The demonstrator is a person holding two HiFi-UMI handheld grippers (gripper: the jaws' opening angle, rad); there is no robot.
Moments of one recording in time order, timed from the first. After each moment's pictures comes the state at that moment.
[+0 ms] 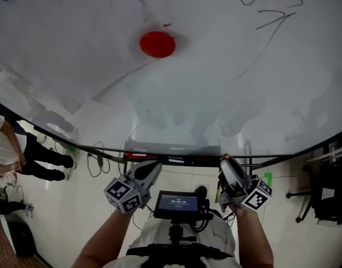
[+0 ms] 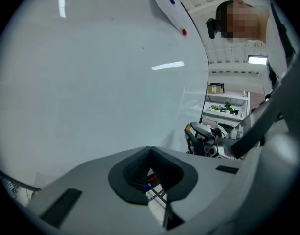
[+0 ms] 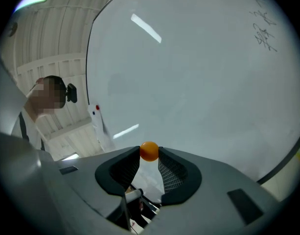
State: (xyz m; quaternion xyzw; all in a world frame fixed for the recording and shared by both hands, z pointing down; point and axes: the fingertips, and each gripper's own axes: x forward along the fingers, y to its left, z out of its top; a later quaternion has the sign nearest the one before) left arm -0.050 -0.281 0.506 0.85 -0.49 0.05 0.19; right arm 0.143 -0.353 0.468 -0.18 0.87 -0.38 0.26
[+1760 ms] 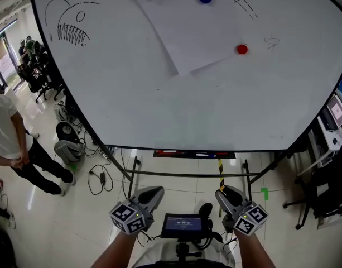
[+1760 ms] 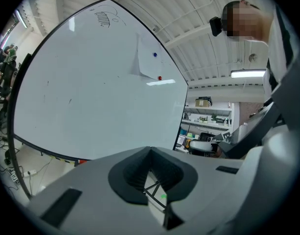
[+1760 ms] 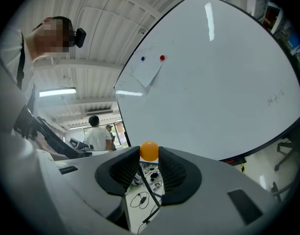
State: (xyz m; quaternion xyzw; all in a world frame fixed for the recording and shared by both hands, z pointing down) left arm -0.148 -0.005 0.462 0.86 -0.48 -0.03 0.16; right arm 0.043 -0.057 0.448 -0.27 0.94 -0.18 0.05
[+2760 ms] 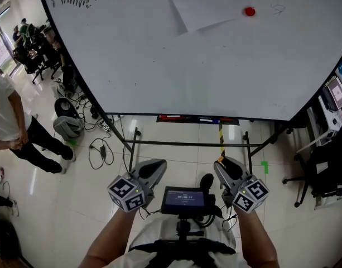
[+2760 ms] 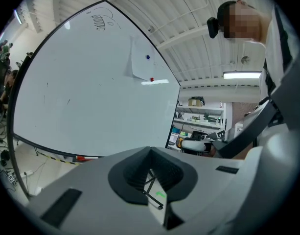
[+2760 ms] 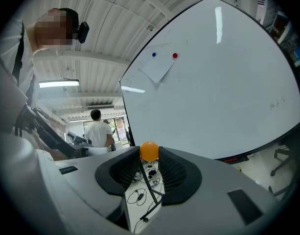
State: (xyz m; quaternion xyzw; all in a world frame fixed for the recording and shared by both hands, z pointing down) left arm -0.150 0.042 0.466 0.88 -0.45 -0.02 0.16; right arm 0.013 -0.011 0.453 -0.28 0.95 -0.15 0.03
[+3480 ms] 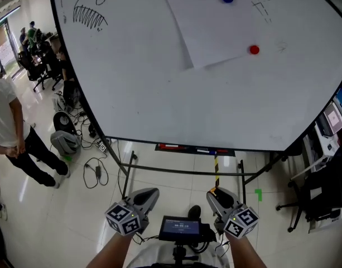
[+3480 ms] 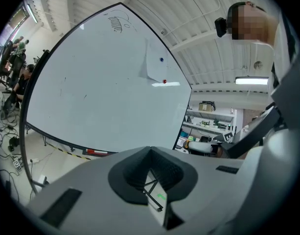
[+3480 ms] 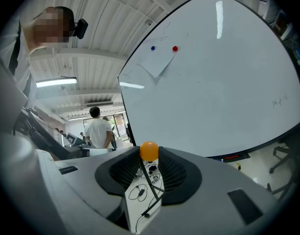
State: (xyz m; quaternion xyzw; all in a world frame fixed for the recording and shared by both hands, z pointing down) left arm -0.175 0.044 0.487 0.85 -0.49 -0.05 0.20; right arm -0.002 -0.011 0.464 -0.27 0.95 -0.17 0.00
